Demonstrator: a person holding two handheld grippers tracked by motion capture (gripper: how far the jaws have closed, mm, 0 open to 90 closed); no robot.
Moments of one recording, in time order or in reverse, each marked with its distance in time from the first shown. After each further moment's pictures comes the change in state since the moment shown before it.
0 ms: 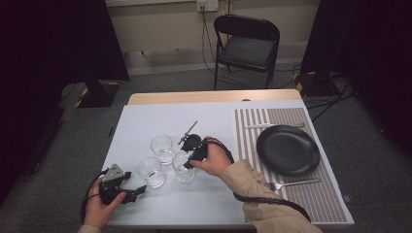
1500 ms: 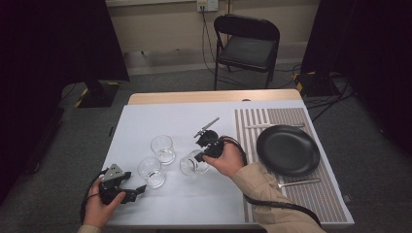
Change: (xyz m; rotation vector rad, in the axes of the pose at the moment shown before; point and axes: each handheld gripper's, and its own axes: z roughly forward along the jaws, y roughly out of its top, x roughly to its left) left arm 0.001 0.000 0.000 -0.007 -0.004 -0.011; right arm -0.013 -0.030 -0.034 -0.134 -0.021 0.161
